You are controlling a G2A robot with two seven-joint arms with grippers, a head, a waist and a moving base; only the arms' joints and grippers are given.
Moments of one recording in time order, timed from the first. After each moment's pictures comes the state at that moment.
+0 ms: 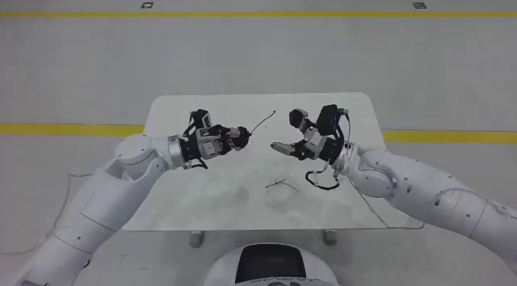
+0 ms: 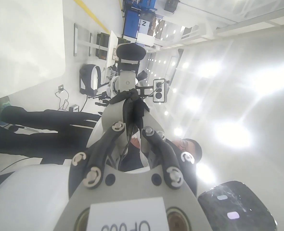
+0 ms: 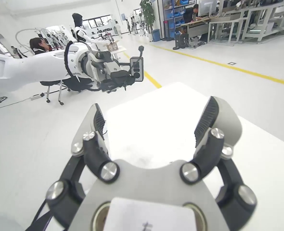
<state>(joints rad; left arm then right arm) 1.21 -0.87 -1.02 -1.62 -0.92 0.18 -0.81 -0.72 -0.72 0.17 -1.63 -0.38 -0.34 -0.36</state>
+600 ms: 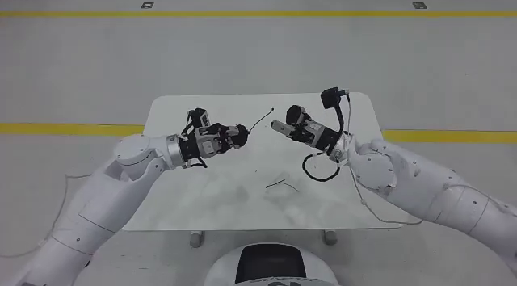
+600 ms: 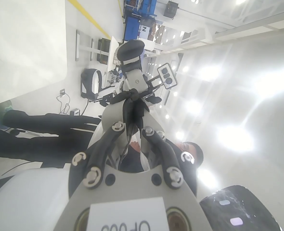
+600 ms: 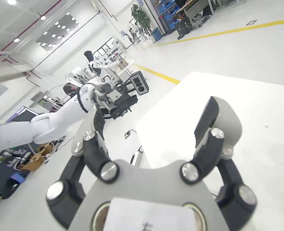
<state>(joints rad) 1.22 -0.87 -1.04 -1.63 -0.90 0.20 -0.79 -0.75 -0.74 0.29 -1.67 0.10 -0.34 -0.08</state>
